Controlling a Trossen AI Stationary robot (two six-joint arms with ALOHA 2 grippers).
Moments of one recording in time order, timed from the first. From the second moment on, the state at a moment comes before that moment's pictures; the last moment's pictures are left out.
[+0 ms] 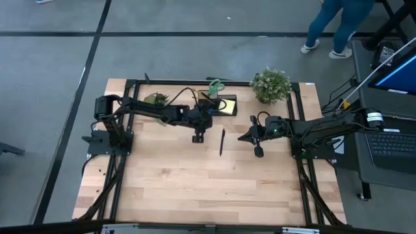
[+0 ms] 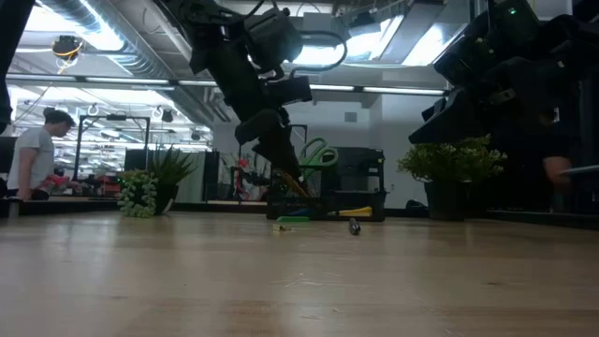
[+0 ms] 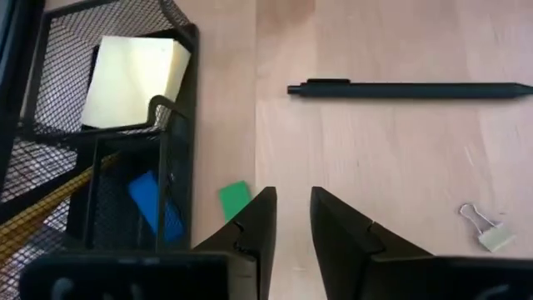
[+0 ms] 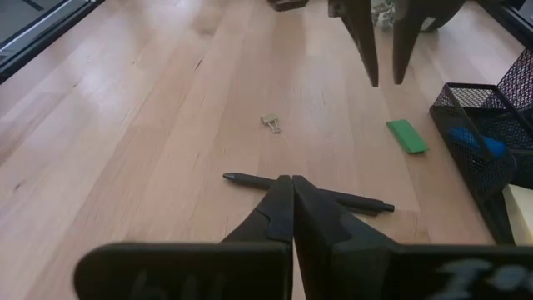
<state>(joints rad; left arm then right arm) 0.17 1.76 1.09 -0.24 -0.13 0.27 -0.07 1.10 0.30 0.36 -0.13 -0.09</state>
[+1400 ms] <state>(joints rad) 0.26 1.92 1.10 -0.19 -0.12 0.07 -0.07 1.10 0.30 0.36 -0.13 -0.08</state>
